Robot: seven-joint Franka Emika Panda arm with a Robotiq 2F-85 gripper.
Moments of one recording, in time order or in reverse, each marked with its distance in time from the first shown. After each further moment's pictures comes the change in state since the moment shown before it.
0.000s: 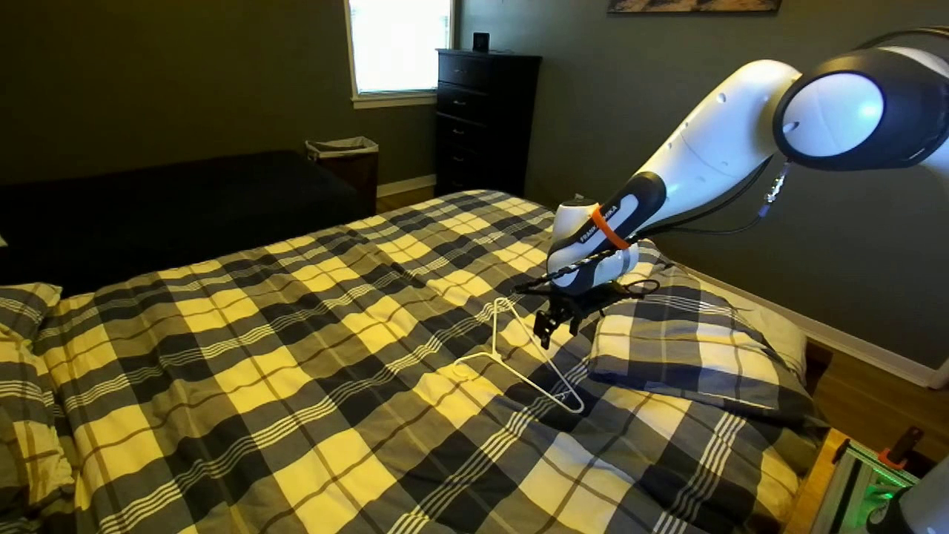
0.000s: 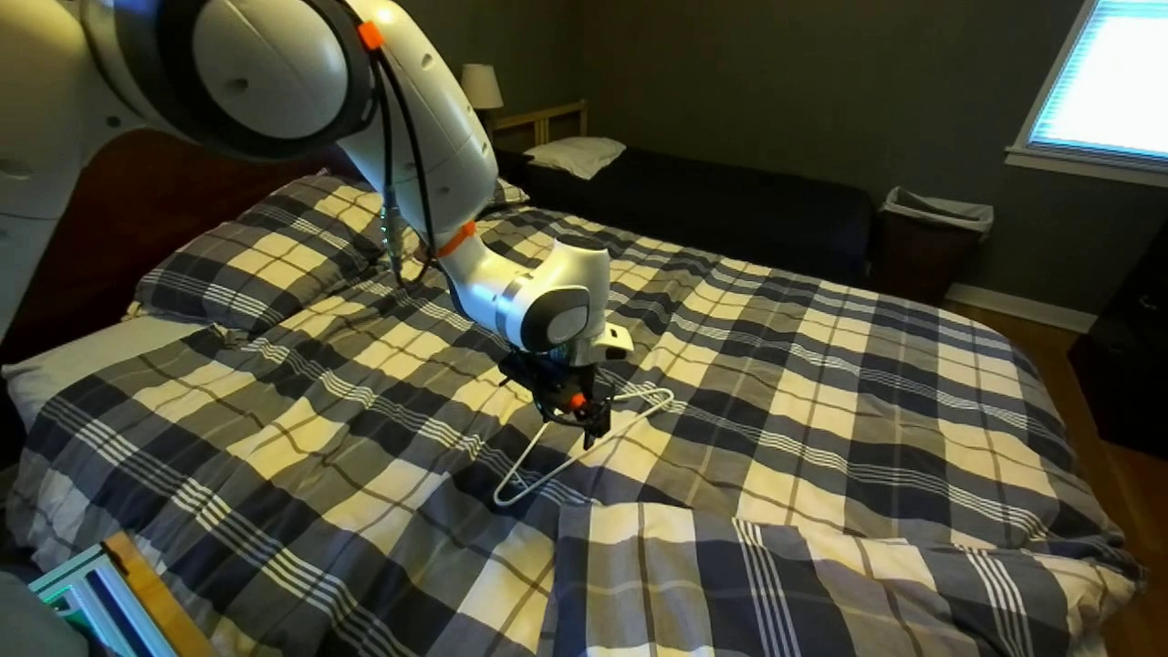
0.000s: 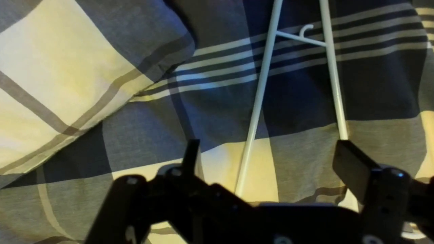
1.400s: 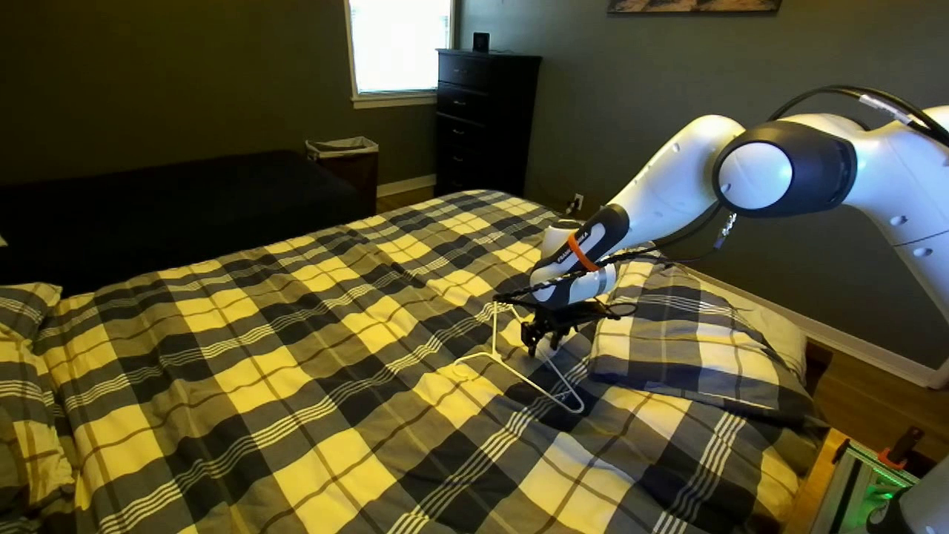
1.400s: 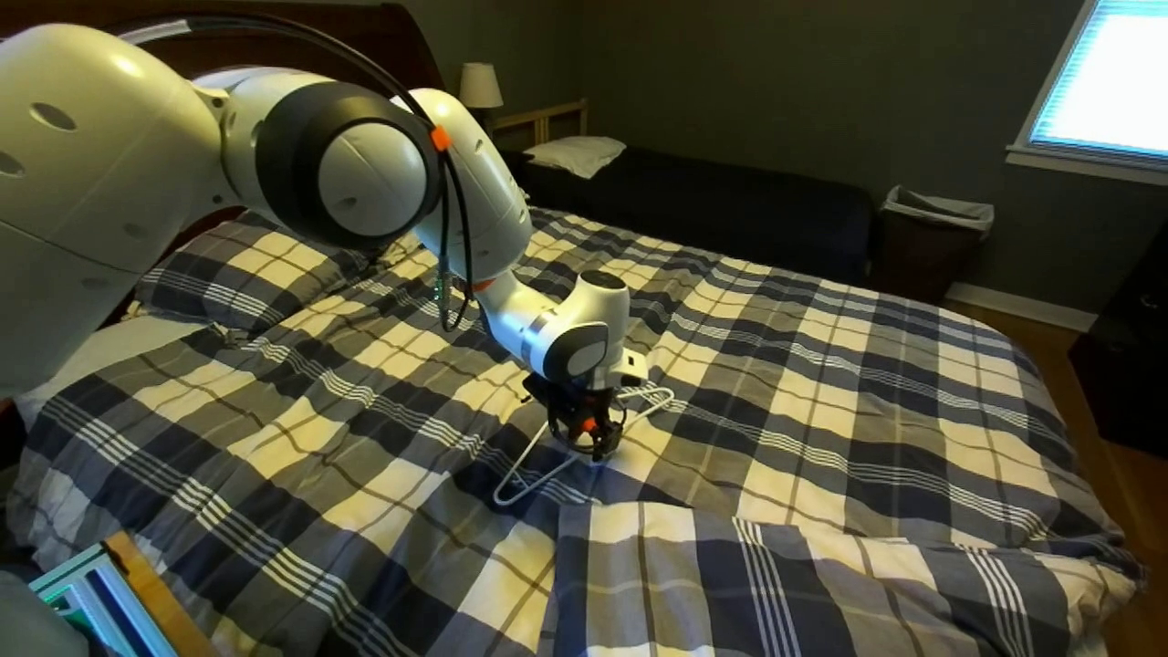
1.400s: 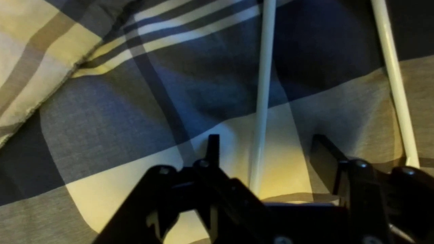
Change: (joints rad) arm -0.018 0.234 0.007 0.230 0.077 0.038 0.057
